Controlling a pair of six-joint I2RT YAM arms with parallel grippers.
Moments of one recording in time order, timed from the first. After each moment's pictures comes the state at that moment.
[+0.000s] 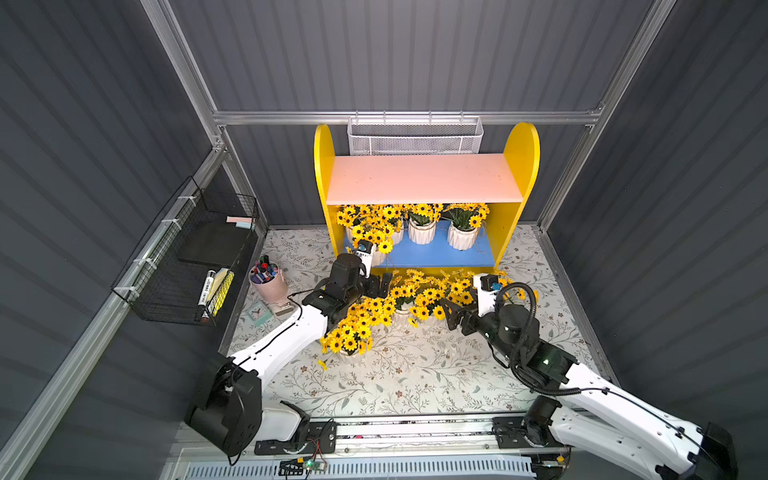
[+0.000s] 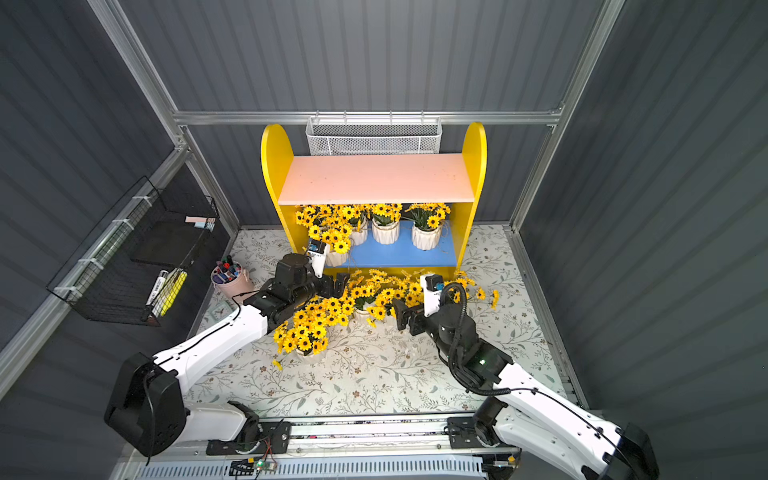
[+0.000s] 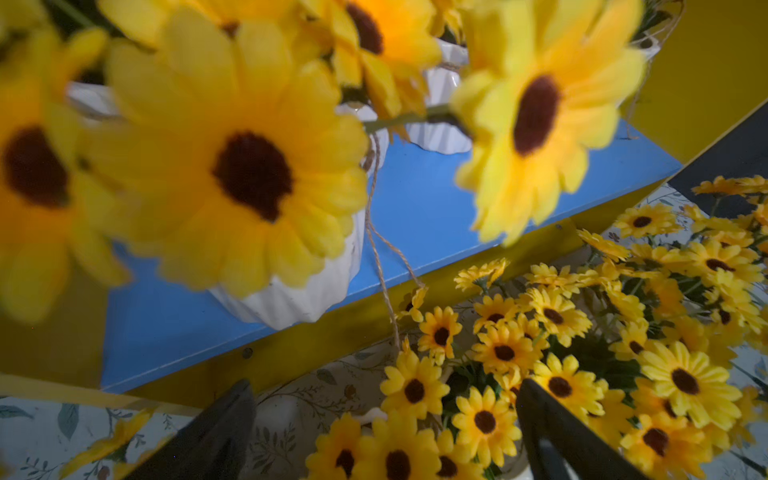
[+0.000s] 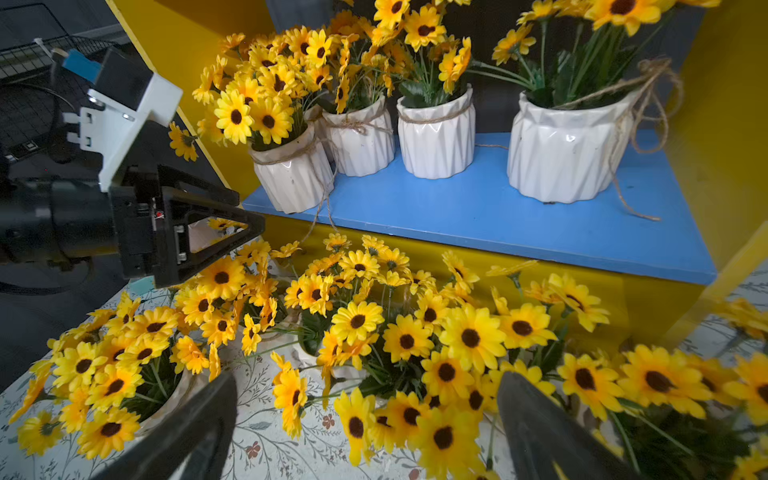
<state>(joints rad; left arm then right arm) -0.48 1.39 0.94 -0.02 -0.02 -0.13 0.76 0.79 0.55 0.02 0.24 0.29</state>
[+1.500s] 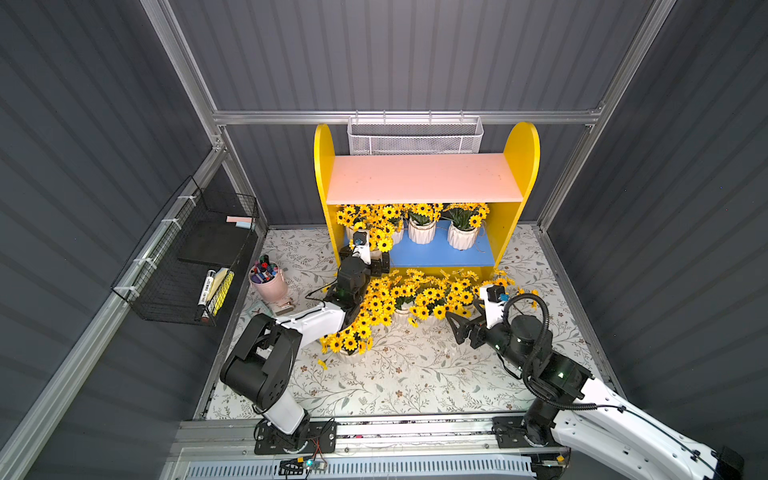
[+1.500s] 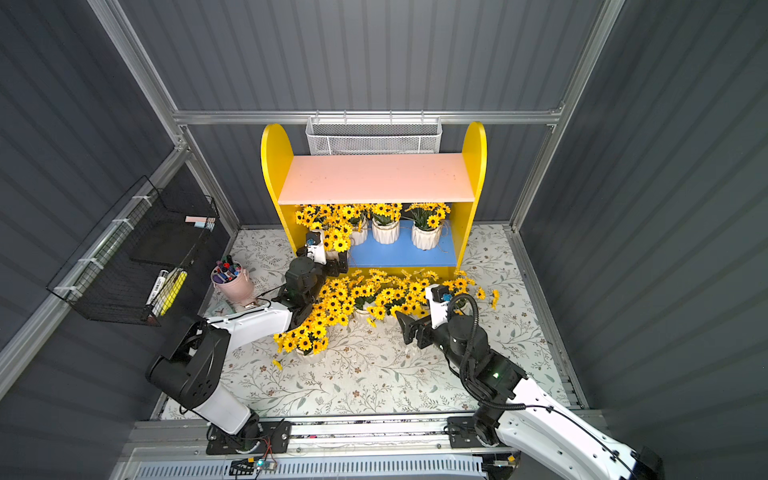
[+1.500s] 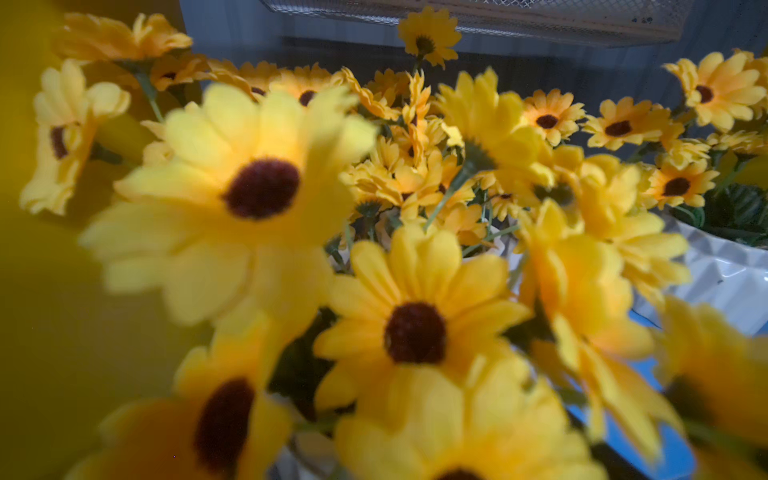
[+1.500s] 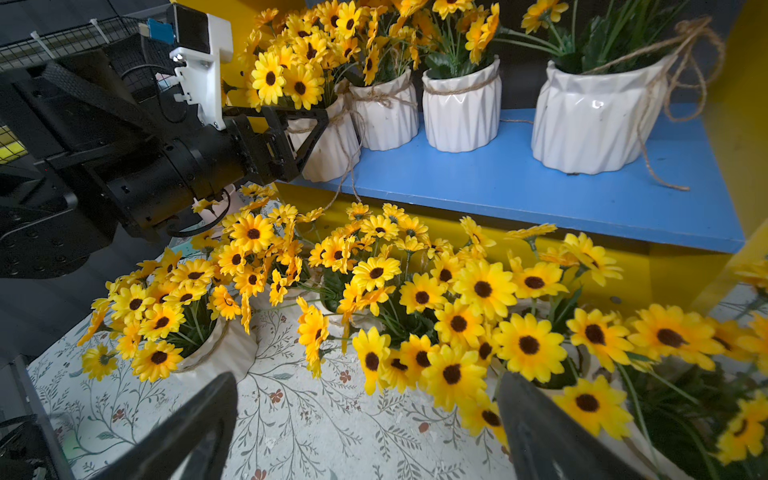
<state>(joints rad) -0.48 1.64 0.87 0.73 -0.29 -0.07 0.75 0.66 0.50 -0.08 0.14 0.28</state>
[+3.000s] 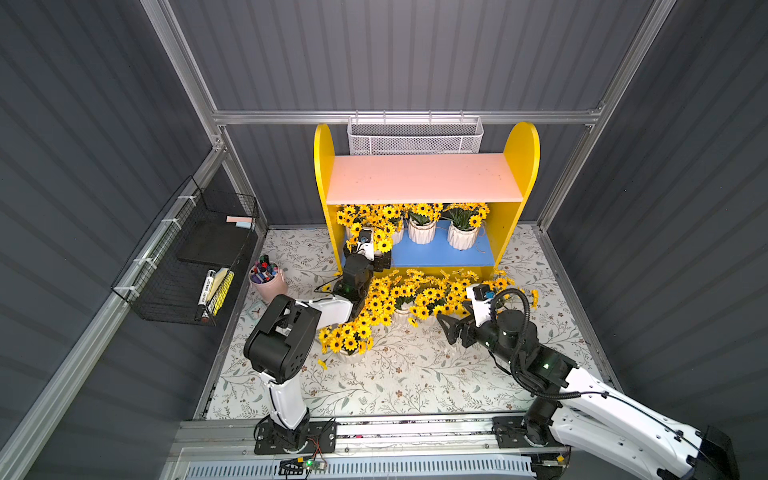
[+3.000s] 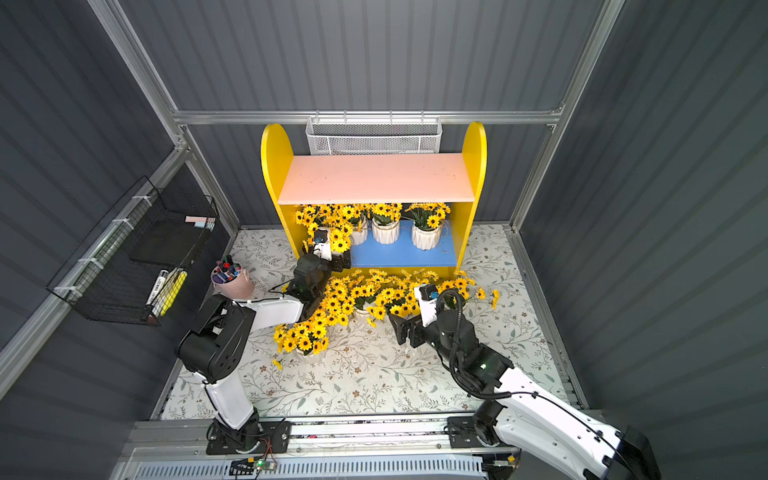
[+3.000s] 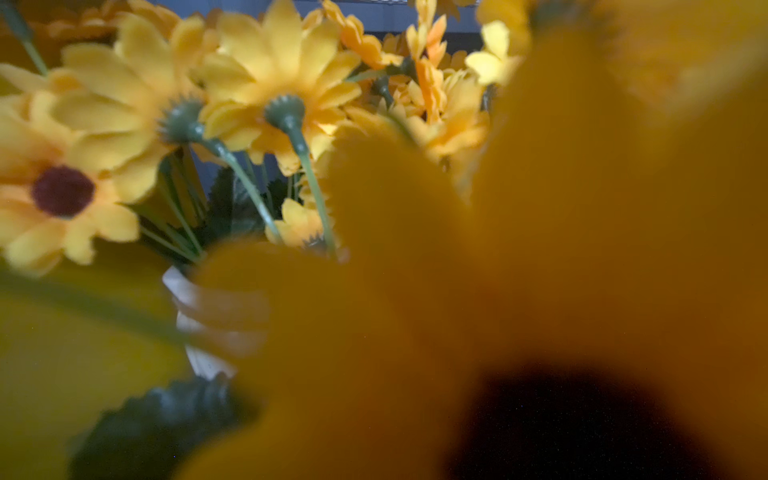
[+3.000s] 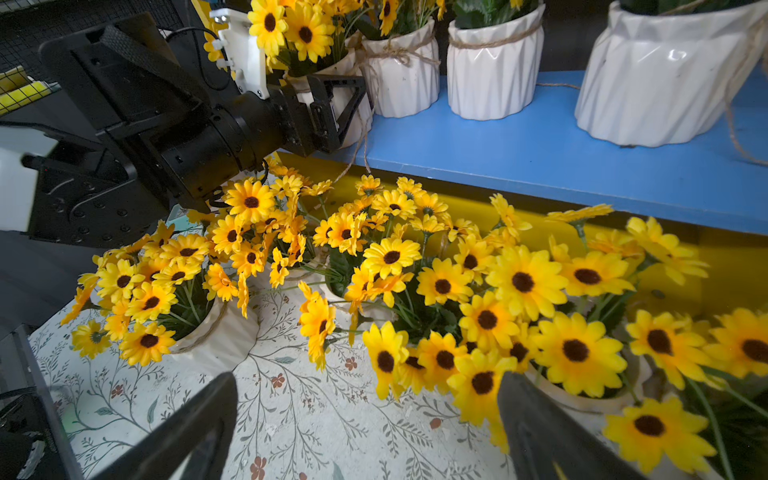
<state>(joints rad) -0.43 1.83 0.95 0.87 -0.28 0.00 0.75 0.79 0.50 -0.02 0.10 0.27</state>
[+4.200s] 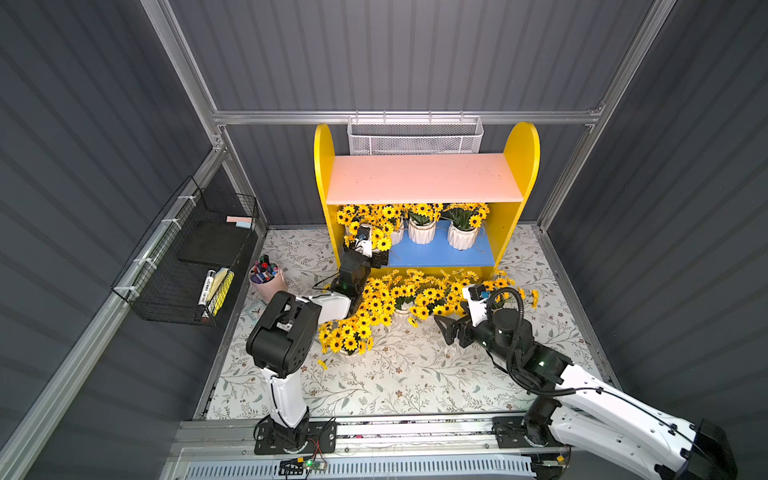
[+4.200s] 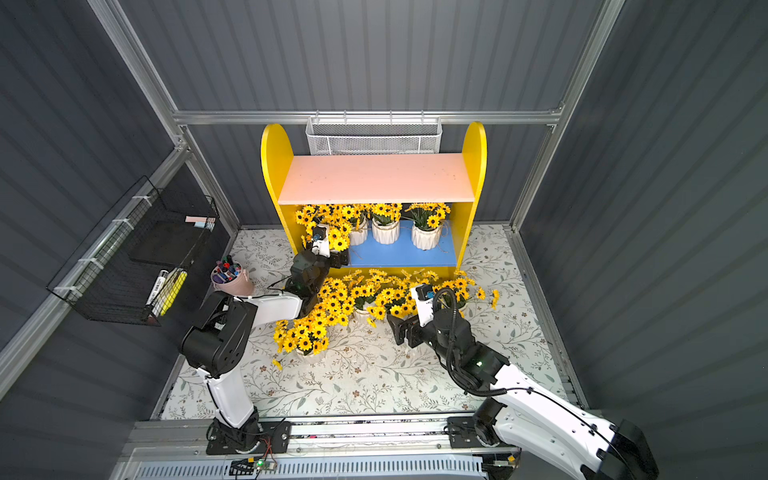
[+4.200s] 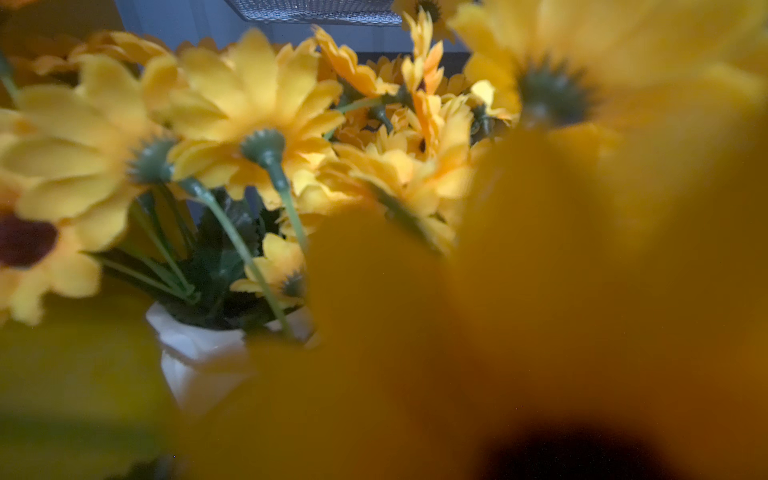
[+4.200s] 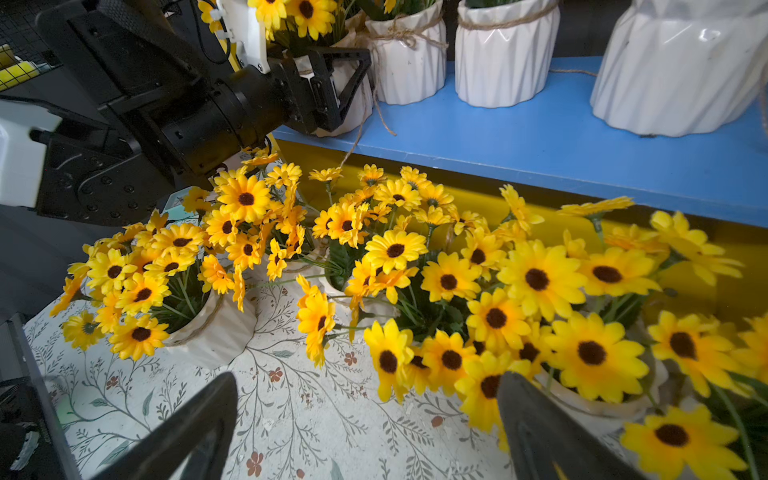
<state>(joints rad) -0.39 1.85 0.97 0.91 -0.19 0.02 0.75 0.83 0.50 0.00 0.08 0.26</state>
